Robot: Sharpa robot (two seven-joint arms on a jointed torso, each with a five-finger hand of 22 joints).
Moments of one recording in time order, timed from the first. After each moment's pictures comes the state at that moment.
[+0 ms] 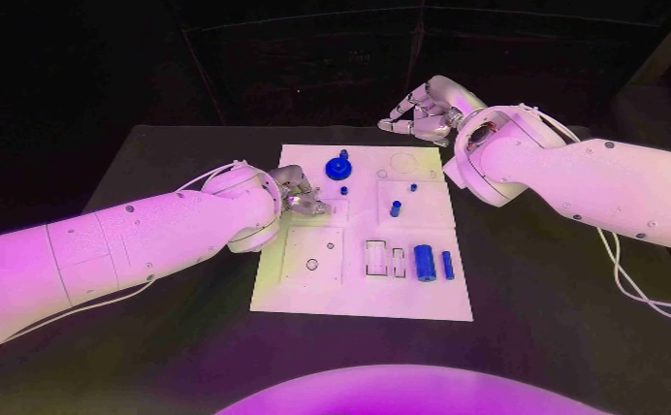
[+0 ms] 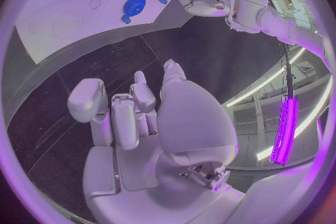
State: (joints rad) left arm 1.18 -0.60 -0.10 1.43 -1.11 -0.19 -0.58; left_hand 0.99 -0.12 0.54 0.15 0.22 1.02 0.02 0.52 0.62 1.34 -0.04 1.13 1.07 1.47 -0.09 1.57 1.31 0.07 1.47 0.02 1.29 1.31; right arm 1.25 -0.84 0.01 1.61 -1.21 -0.53 -0.37; right_hand 1.31 -0.04 -0.18 0.28 0.38 0.98 0.13 0.19 0.07 1.29 0.05 1.17 1.17 1.47 -0.02 1.44 1.31 0.10 1.34 0.08 1.26 1.01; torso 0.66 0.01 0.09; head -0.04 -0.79
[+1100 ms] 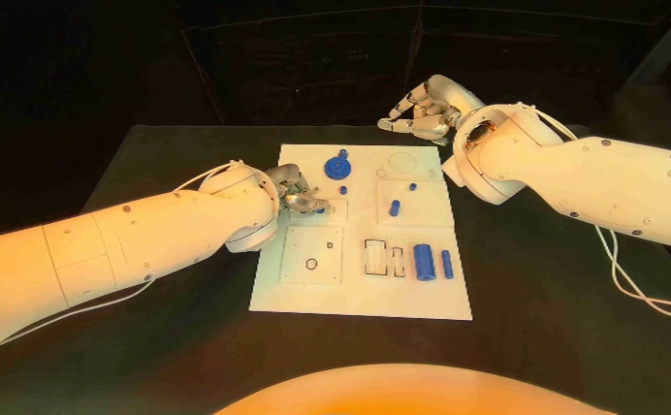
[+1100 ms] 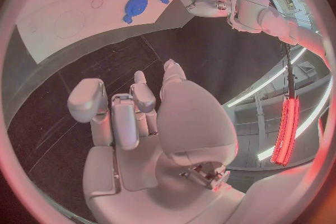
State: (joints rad) left arm 1.18 -0.61 -0.10 1.43 -1.10 -0.21 -0.58; left_hand 0.97 -0.13 0.44 0.23 0.22 1.03 0.03 0.51 0.62 1.34 -0.04 1.14 1.08 1.47 -0.09 1.57 1.31 0.07 1.47 0.02 1.29 1.31; right arm 1.25 -0.84 0.01 1.60 -1.20 -0.53 -0.38; right_hand 1.31 -0.04 -0.18 0.28 0.38 0.98 0.13 0.19 0.07 1.29 0.05 1.17 1.17 1.47 -0.02 1.44 1.31 0.10 1.34 0.08 1.26 1.01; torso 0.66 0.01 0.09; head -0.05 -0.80
